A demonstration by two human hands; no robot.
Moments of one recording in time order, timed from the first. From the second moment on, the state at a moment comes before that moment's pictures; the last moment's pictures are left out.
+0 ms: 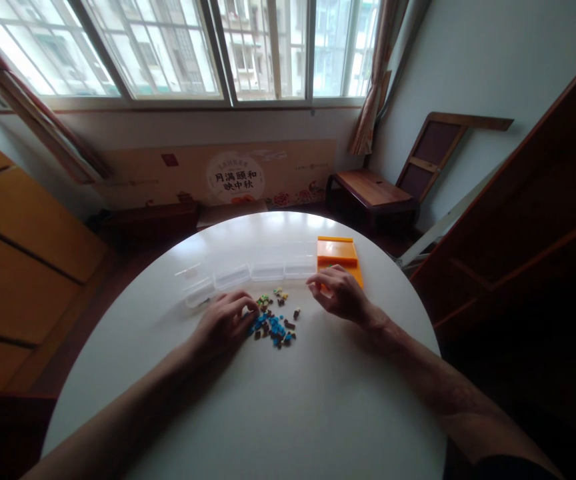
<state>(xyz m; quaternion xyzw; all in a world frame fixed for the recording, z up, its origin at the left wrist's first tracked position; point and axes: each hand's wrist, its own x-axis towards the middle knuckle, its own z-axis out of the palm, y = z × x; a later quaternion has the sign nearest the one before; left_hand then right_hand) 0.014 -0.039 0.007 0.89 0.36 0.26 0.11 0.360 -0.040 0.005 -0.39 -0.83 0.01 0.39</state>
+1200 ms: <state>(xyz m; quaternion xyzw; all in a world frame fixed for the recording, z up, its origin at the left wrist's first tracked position) 0.019 -0.042 0.004 0.84 0.40 0.36 0.08 0.330 -0.041 0.012 -0.43 -0.82 0.03 0.37</state>
